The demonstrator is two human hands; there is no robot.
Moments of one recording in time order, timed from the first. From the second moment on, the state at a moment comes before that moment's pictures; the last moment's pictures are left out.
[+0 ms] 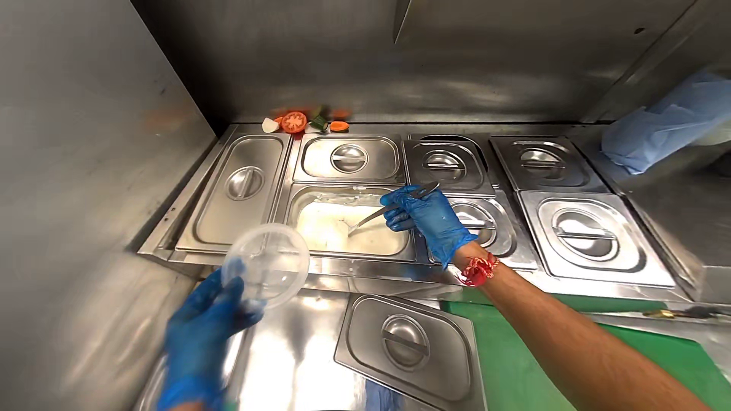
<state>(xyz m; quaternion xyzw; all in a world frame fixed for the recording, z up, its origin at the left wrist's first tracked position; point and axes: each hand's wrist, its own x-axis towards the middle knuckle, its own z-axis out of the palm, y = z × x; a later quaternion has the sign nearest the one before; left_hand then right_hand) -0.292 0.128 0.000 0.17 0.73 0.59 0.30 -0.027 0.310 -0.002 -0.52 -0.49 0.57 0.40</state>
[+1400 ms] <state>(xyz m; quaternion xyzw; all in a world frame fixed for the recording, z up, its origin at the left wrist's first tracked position) -0.249 0.223 -0.003 0.20 0.72 0.52 0.41 0.004 0.270 0.019 -0.23 -0.74 0.36 0.52</state>
